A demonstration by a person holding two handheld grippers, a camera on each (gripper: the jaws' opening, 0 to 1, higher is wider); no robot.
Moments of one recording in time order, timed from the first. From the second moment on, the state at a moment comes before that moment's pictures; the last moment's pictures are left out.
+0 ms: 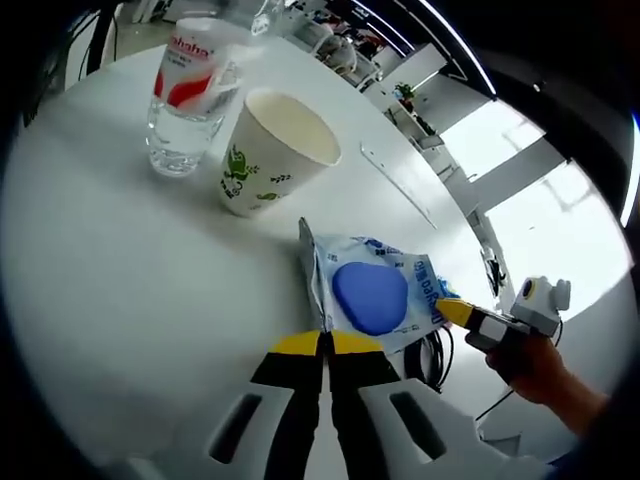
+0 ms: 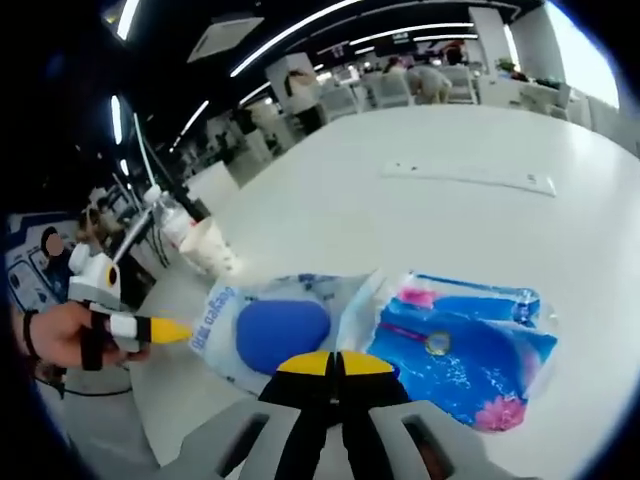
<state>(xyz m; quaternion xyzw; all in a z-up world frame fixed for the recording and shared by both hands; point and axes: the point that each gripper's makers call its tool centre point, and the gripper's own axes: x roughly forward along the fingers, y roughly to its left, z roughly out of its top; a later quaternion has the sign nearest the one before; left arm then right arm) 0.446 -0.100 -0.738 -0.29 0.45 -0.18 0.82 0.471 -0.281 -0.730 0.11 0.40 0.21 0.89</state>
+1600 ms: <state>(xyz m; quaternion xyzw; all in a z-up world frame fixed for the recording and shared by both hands) 0.508 -0.083 -0.747 -0.28 0.42 -0.13 0.85 0.486 -0.277 -0.744 0.13 0.39 0.18 0.89</state>
